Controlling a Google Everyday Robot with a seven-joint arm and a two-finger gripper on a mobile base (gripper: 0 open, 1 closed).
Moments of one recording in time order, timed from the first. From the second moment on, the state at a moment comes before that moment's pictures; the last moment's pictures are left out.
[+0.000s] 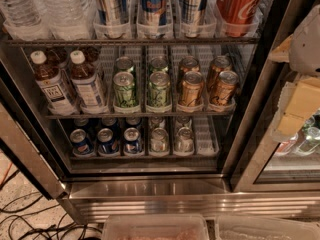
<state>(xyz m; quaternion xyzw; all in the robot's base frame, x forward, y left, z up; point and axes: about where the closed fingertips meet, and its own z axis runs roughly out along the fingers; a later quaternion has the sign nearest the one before) 0.438 -0.217 0.976 -0.60 0.78 -0.03 0.16</state>
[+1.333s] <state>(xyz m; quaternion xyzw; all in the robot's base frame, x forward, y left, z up) 0.456 -0.188 0.900 -0.60 0.79 -0.01 0.14</state>
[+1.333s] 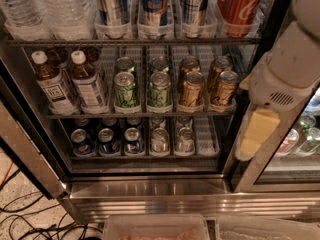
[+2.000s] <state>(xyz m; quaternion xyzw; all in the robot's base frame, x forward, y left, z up) 0.421 -0.146 0.810 -0.60 0.77 0.08 0.23</state>
